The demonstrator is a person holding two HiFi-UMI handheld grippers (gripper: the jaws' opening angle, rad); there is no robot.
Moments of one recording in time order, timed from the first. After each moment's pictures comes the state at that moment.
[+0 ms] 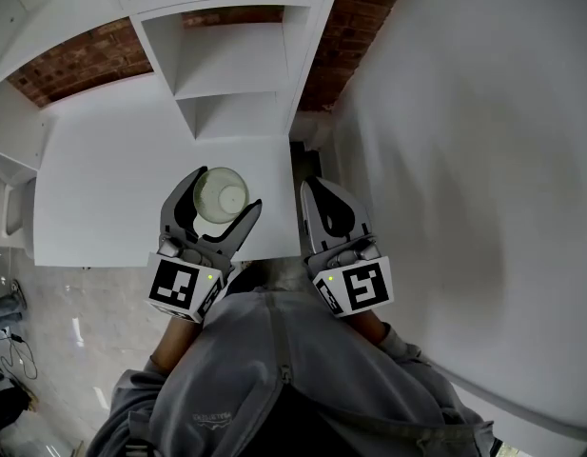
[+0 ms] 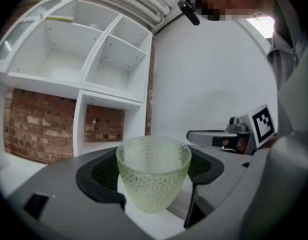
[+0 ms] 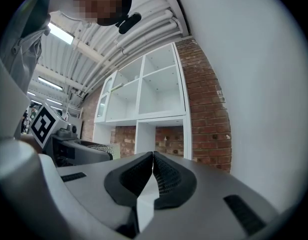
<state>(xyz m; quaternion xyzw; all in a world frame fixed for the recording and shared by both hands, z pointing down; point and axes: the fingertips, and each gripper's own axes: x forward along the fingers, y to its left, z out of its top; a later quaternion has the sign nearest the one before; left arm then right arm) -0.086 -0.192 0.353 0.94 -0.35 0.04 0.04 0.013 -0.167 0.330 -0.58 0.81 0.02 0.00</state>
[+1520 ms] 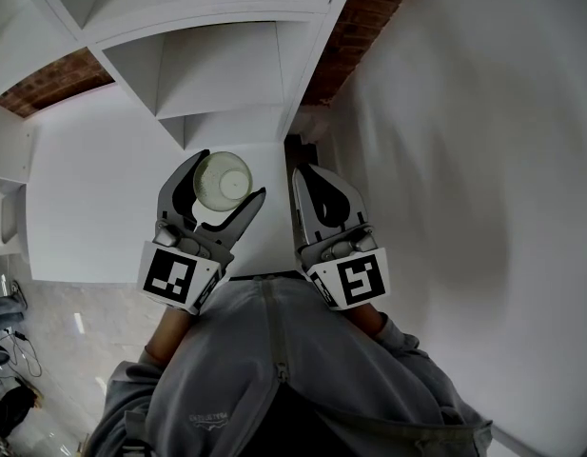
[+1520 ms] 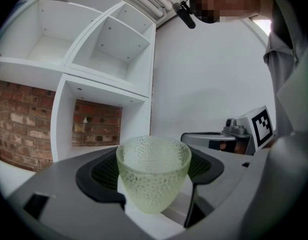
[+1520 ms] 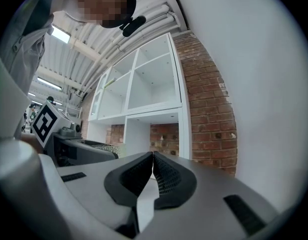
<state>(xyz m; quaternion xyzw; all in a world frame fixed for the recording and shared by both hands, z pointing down) -0.048 -0.272 0.352 0.95 -0.32 0.05 0.05 0.031 -0.251 0.332 -0.57 0.82 0.02 0.00</state>
